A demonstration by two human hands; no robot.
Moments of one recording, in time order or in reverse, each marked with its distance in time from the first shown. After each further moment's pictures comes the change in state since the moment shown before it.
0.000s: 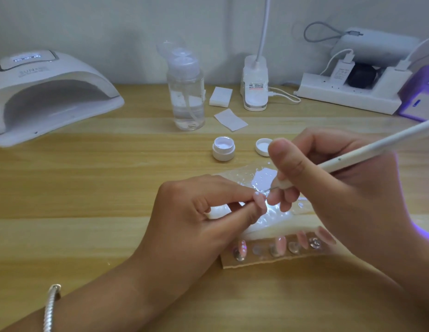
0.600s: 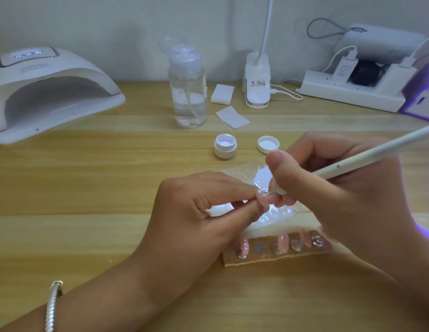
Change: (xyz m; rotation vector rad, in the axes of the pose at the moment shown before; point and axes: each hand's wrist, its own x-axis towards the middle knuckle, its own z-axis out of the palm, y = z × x) left_hand 0.000 -0.001 0.000 0.007 0.014 0.052; right_hand -0.003 -0.003 0.001 -0.154 -0.014 -0.045
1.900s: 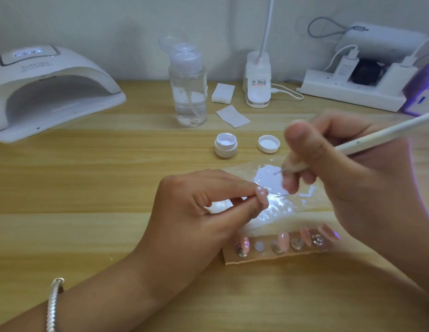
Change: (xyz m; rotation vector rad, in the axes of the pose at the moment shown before) left_hand 0.000 -0.002 0.001 -0.030 0.007 -0.035; right_hand 0.009 0.011 -0.006 0.276 0.017 0.011
